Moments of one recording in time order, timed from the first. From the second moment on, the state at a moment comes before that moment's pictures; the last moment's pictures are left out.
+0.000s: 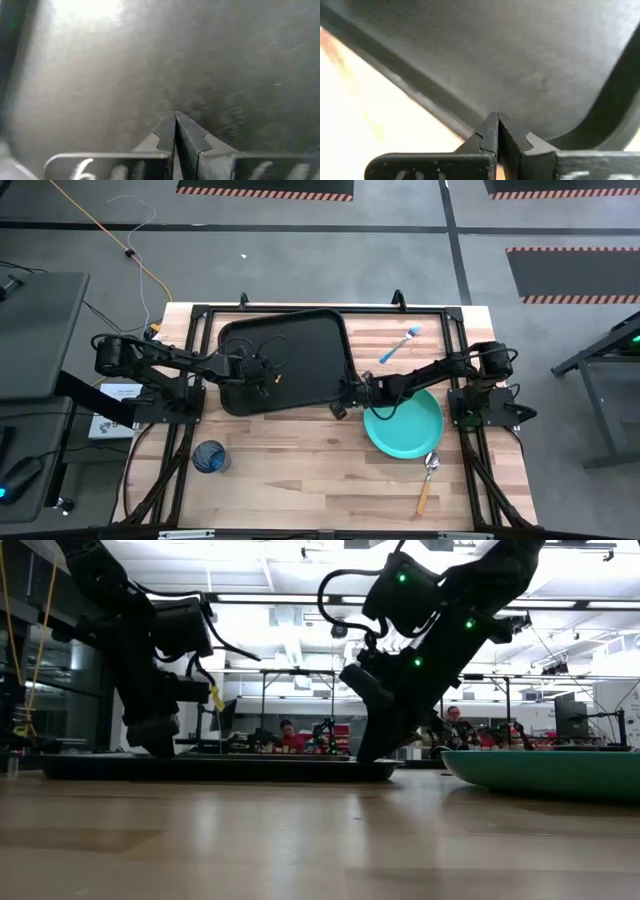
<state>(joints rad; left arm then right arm) 0.18 1.41 0.52 -0.36 -0.47 -0.18 0.05 1.81 0.91 -0.02 0.34 0.76</state>
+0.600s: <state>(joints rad) 0.11 1.37 0.61 -0.59 -0.42 -0.26 0.01 1.81 0.91 -0.03 0.43 0.71</state>
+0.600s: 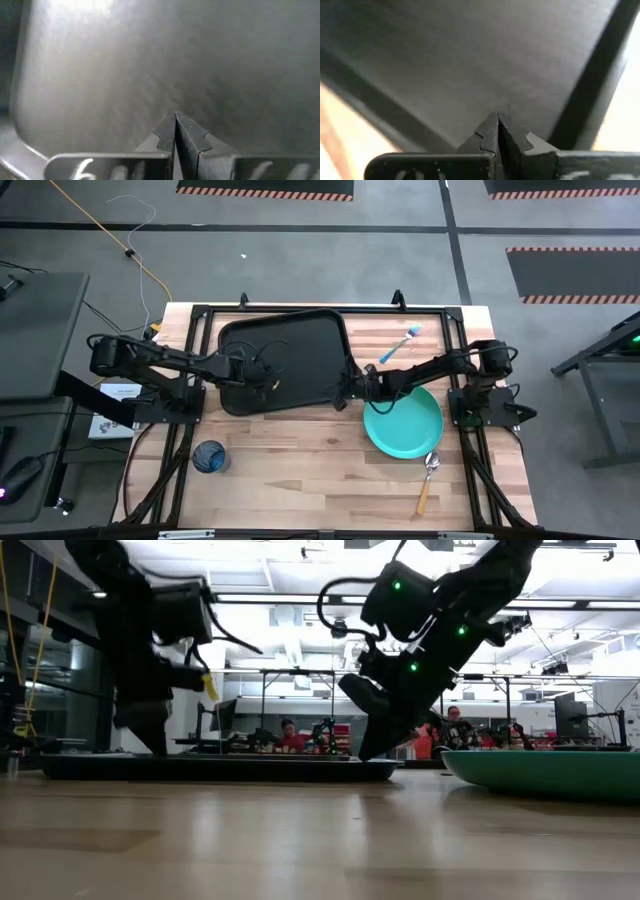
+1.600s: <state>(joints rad) 0.04 1.37 0.56 -0.60 -0.30 -0.29 0.08 1.81 0.91 -0.04 0.34 0.74</state>
